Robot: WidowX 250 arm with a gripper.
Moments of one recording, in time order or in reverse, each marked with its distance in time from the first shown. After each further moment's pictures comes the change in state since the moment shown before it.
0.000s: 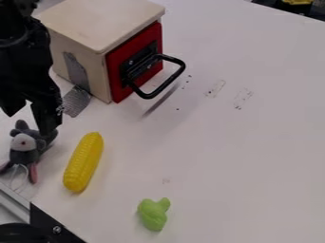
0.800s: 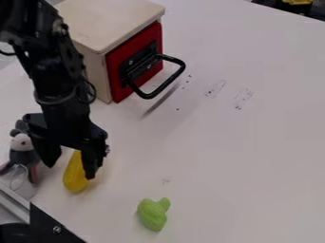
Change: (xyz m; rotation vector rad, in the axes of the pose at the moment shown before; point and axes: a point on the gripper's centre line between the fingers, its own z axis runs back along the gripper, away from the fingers) arm 0.002 -0.050 -0.060 -0.083 0.076 0.204
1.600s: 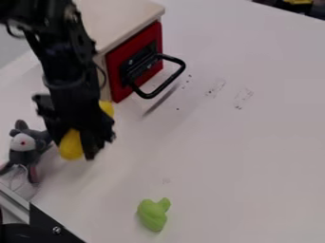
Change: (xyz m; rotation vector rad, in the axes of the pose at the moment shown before) arm 0.012 -0.005 0.038 0.040 -0.087 -0.145
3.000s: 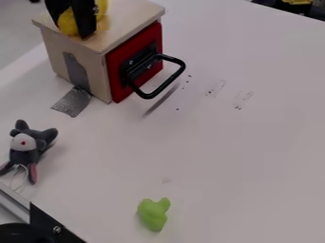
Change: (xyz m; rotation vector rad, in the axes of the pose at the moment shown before) arm 0.136 0.103 0.033 -0.057 -0.020 -0.123
